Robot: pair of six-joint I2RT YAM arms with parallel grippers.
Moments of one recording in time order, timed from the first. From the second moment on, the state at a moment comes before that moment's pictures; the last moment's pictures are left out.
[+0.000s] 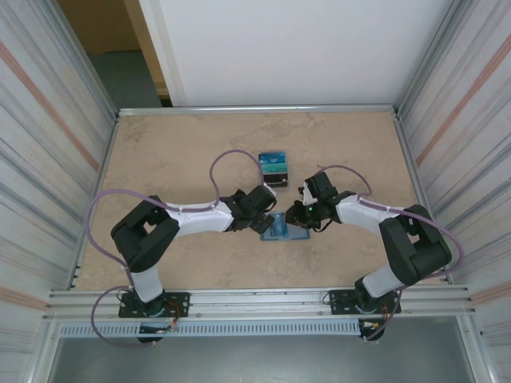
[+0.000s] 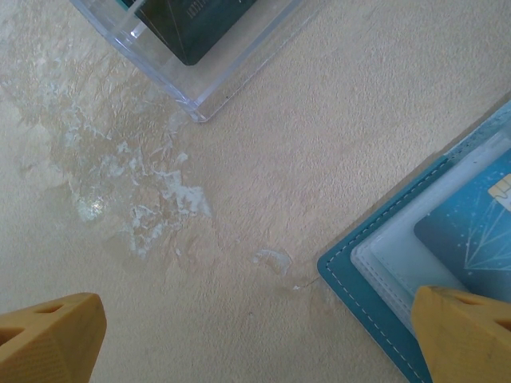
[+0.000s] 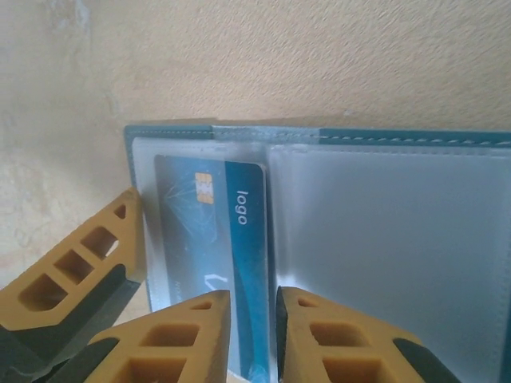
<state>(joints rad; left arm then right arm) -0.93 1.78 1.02 -0.26 -0.38 -0.07 0.48 1.51 0.70 -0.28 -0.45 0.67</state>
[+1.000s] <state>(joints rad) -0.93 1.78 1.02 -0.27 -0.38 -0.07 0.47 1.56 0.64 -0.14 -0.55 0.71</state>
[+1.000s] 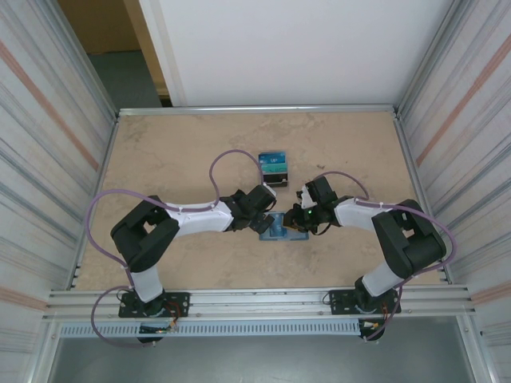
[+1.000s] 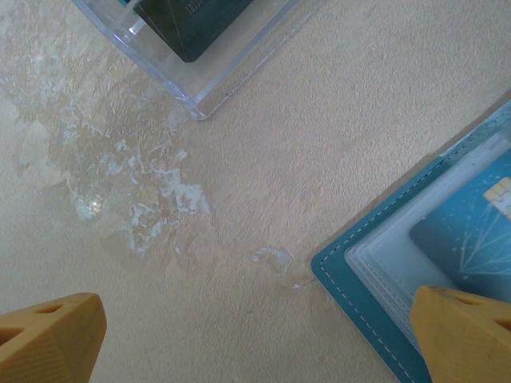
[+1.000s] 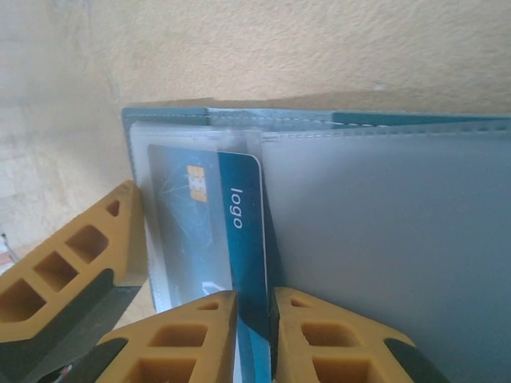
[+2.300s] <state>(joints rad) -0.93 1.78 1.02 -0.27 -0.38 -0.07 0.40 1.62 0.60 0.02 -0.68 0.75</state>
